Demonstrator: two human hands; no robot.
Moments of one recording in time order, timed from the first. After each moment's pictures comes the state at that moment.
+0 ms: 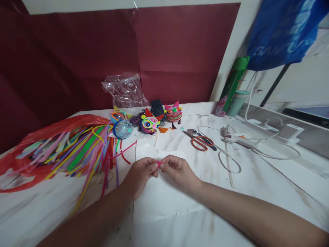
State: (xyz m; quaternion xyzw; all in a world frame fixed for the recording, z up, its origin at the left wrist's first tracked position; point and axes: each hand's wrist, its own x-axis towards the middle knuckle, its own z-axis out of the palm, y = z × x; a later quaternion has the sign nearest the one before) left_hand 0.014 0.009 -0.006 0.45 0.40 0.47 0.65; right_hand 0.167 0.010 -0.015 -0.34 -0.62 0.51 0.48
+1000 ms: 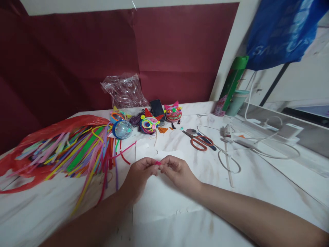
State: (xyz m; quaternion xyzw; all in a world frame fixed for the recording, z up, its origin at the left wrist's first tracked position) left_hand 0.015 0.006 -0.009 0.50 0.42 0.50 0.57; right_hand 0.167 0.005 -0.009 -0.35 -0.64 0.47 0.50
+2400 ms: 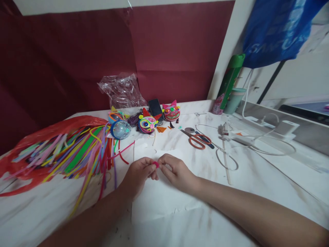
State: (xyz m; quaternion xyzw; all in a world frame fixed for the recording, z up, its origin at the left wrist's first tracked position) left_hand 0.016 0.005 -0.004 0.49 0.39 0.47 0.63; right_hand 0.177 0.008 -0.006 -0.33 -0.78 0.28 0.44
